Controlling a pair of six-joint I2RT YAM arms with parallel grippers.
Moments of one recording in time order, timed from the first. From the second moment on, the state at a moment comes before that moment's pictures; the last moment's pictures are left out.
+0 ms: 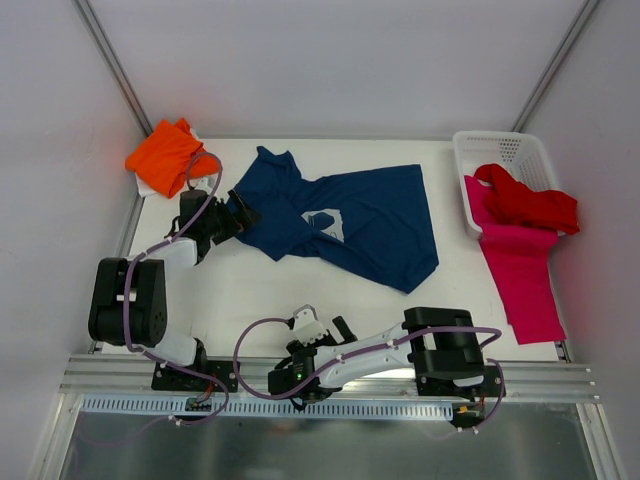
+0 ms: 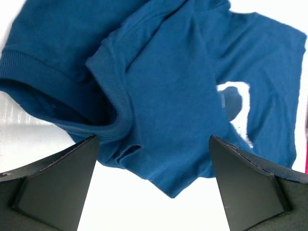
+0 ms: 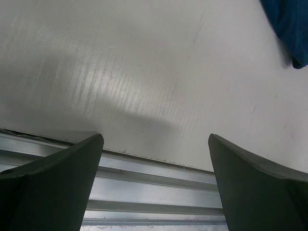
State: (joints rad) left arm -0.03 1.52 0.69 0.22 0.31 -0.60; right arm 1.69 1.94 1.25 -1.11 0.80 1.21
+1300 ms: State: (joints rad) left arm -0.03 1.51 0.69 0.18 0.23 -0.57; right arm 1.69 1.94 1.25 -1.11 0.80 1.21
